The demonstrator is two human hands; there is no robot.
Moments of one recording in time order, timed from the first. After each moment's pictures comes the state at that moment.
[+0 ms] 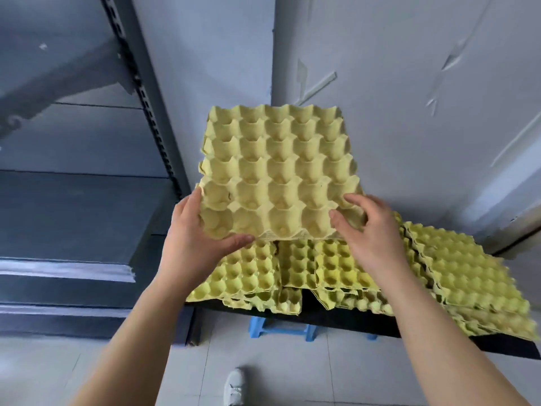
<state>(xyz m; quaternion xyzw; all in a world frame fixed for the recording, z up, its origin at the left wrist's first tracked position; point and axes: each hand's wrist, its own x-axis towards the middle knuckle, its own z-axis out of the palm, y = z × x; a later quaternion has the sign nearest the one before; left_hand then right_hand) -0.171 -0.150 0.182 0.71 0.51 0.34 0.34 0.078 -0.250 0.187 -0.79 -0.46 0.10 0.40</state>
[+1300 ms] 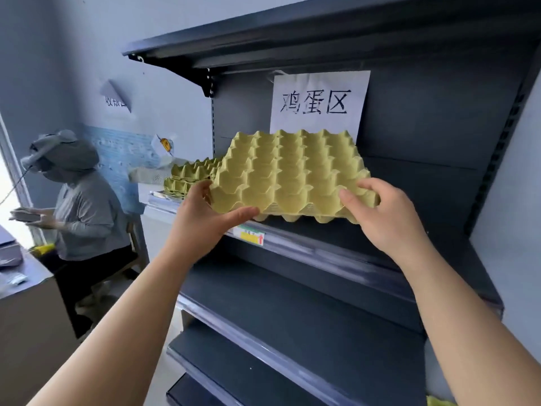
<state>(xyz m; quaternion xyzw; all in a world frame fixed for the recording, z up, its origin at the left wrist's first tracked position) -0.764 0.017 0.390 0.58 0.56 0.57 0.14 -0.484 0.017 0.421 -0.57 -0.66 0.10 0.47</state>
